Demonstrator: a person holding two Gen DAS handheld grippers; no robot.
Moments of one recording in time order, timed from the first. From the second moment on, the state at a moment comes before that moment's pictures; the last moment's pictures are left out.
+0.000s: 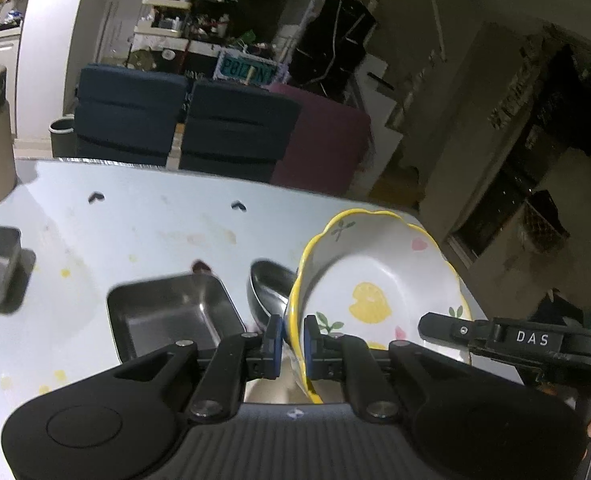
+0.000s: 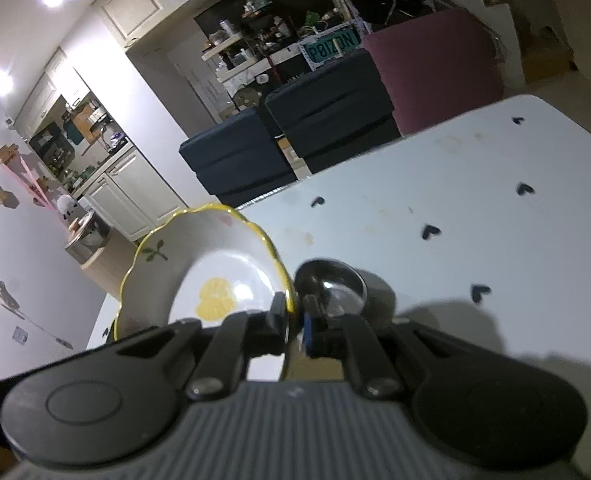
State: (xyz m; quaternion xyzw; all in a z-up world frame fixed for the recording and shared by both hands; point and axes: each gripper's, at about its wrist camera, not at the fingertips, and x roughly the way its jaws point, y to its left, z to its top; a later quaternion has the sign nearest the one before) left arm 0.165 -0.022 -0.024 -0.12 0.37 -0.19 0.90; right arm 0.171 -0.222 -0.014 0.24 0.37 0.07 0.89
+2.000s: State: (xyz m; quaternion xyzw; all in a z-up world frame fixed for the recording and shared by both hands) left arm 0.161 -0.054 -0.117 0.00 0.49 -0.20 0.85; right arm 0.142 -0.202 -0.089 0.12 0.52 0.00 0.84
